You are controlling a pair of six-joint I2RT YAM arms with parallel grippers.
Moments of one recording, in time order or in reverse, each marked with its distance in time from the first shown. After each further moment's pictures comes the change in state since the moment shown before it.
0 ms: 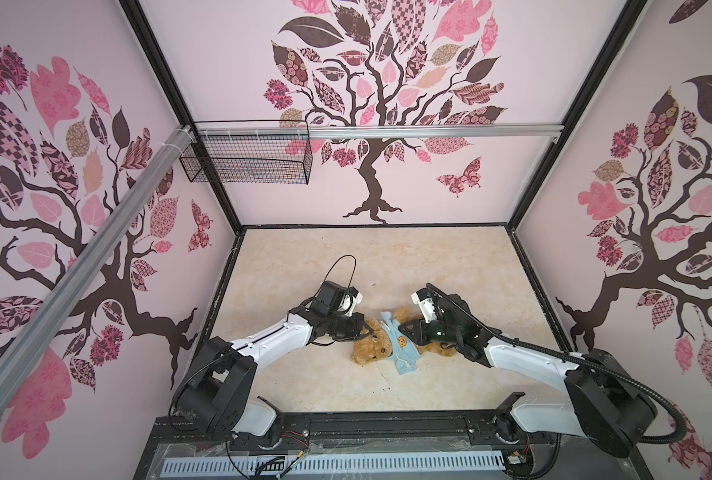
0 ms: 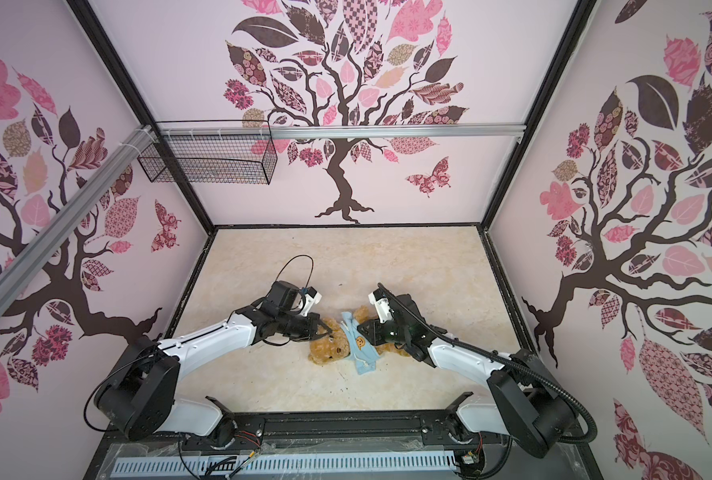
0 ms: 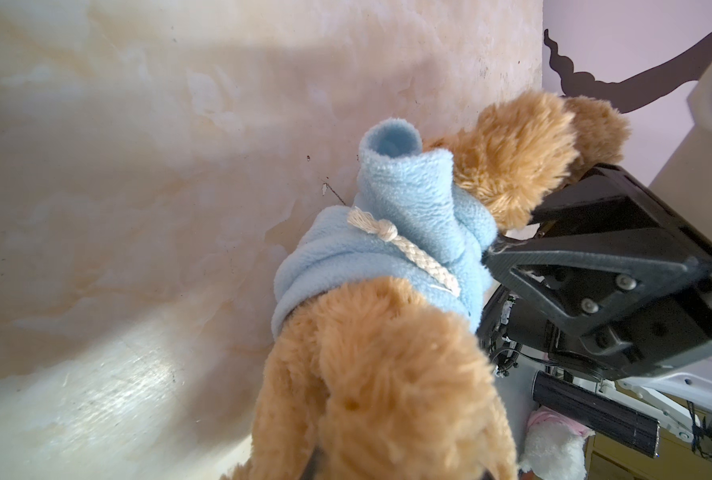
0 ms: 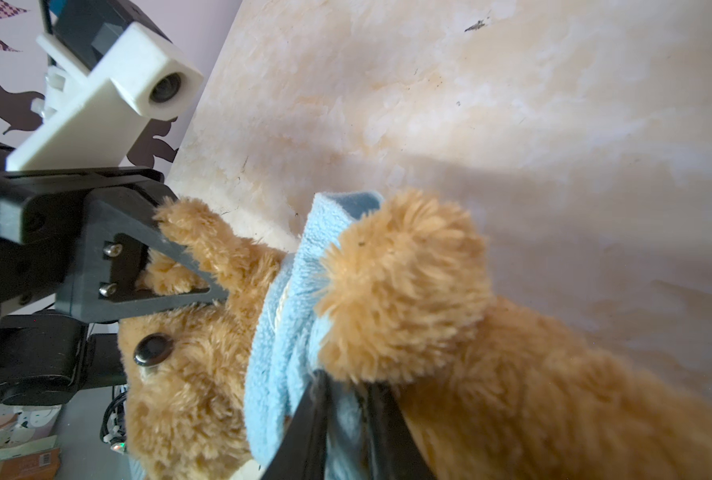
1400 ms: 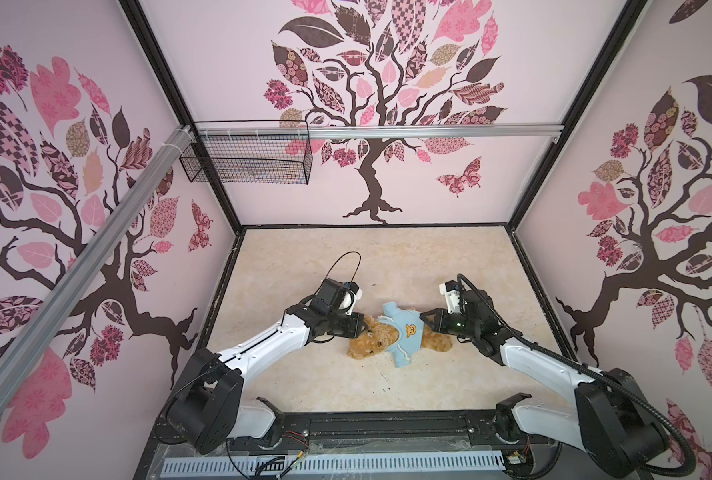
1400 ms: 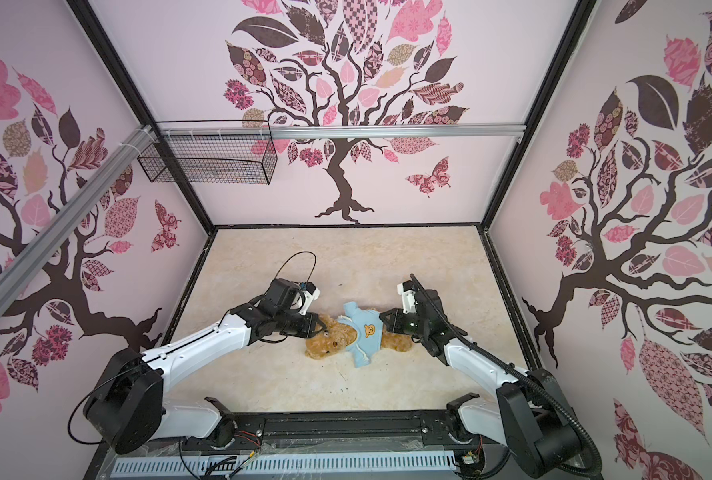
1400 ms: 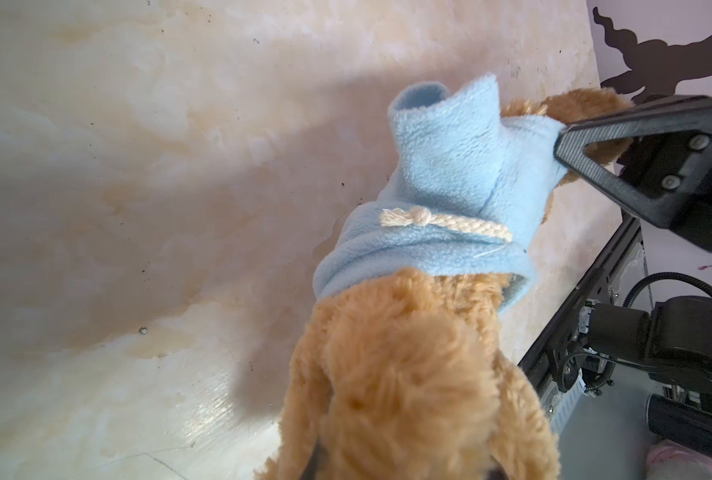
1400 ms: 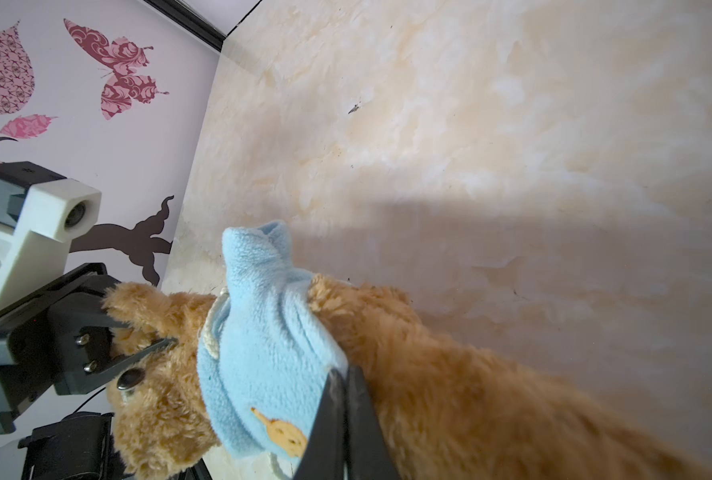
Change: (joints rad) left arm -0.031 -0.071 0.055 -0.135 -0.208 0.176; right arm -0.256 -0.098 -0.045 -0.036 -0.056 0.105
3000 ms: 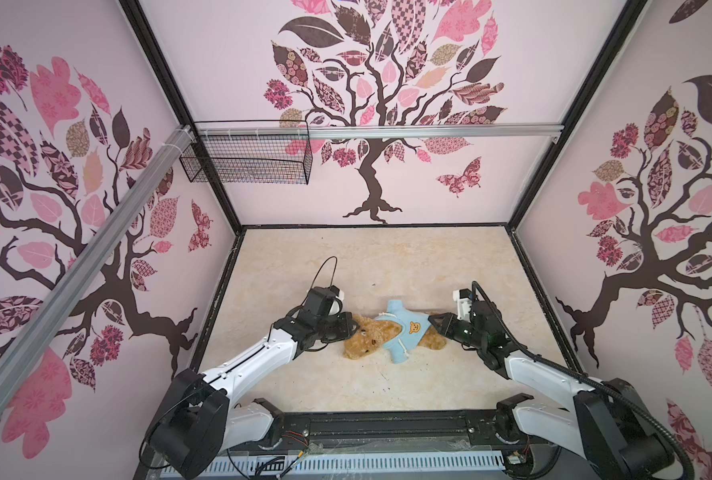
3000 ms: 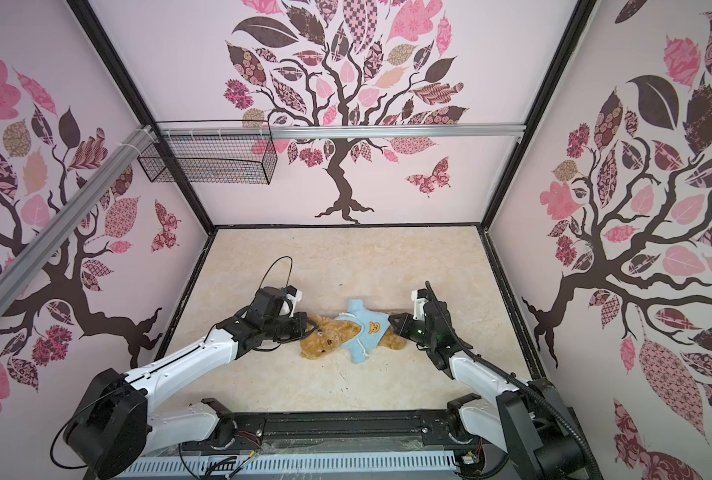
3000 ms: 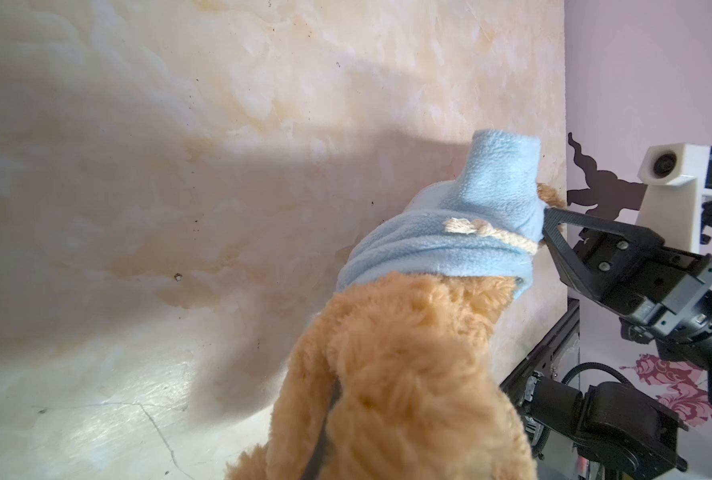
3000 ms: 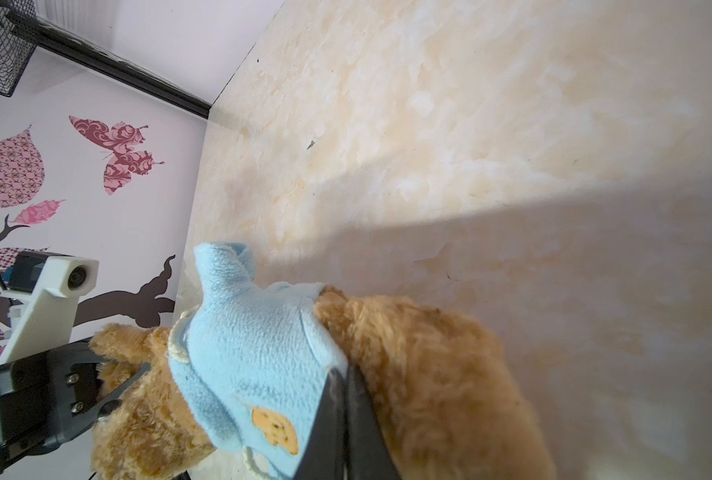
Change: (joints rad) left arm 0.048 -0.122 -0.151 0.134 -0.034 -0.310; right arm -0.055 -0.037 -0.155 0.183 0.066 0.152
